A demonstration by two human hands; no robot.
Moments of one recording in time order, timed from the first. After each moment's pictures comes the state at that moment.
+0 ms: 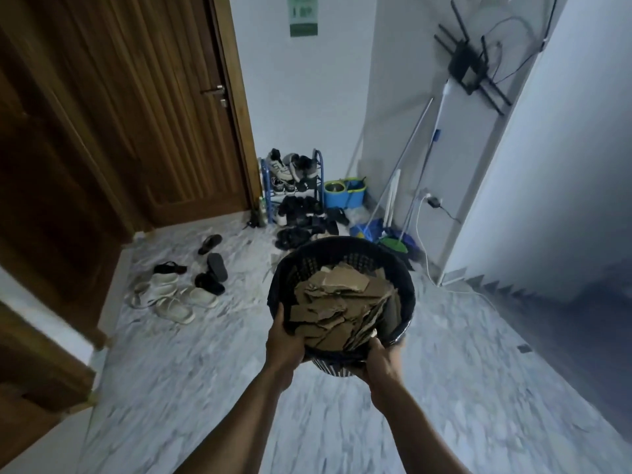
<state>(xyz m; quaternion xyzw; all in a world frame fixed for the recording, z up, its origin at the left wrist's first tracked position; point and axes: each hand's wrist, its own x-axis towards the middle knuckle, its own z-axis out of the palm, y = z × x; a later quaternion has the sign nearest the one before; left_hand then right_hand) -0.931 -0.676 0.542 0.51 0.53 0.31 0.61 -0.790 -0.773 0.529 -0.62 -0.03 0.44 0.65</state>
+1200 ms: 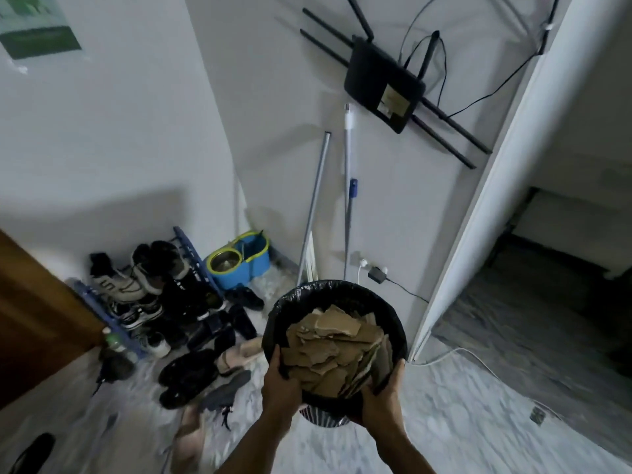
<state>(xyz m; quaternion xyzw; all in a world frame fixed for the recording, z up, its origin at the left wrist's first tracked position) -0.338 -0.055 0.477 0.61 0.47 0.11 0.64 -0.250 -0.218 0.442 -0.74 0.06 0.29 0.61</state>
